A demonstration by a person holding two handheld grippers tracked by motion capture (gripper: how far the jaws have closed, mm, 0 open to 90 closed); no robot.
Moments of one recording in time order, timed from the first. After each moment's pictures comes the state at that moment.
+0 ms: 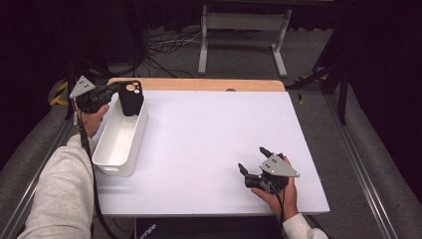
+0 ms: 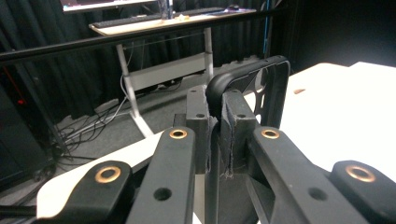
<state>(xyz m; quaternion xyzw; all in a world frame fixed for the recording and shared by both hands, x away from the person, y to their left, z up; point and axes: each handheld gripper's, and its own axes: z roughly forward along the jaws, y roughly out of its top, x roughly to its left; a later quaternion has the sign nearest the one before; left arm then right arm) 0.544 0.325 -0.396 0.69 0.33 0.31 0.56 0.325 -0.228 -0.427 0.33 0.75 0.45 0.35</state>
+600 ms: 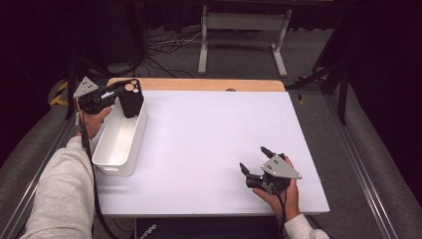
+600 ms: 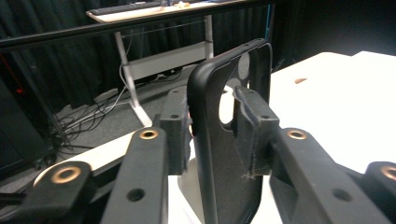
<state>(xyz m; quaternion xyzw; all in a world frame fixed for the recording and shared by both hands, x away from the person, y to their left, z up) 0.544 0.318 -0.395 0.71 0.33 0.30 0.54 0.321 -0.230 -0.423 0.33 0.75 0.45 0.36</state>
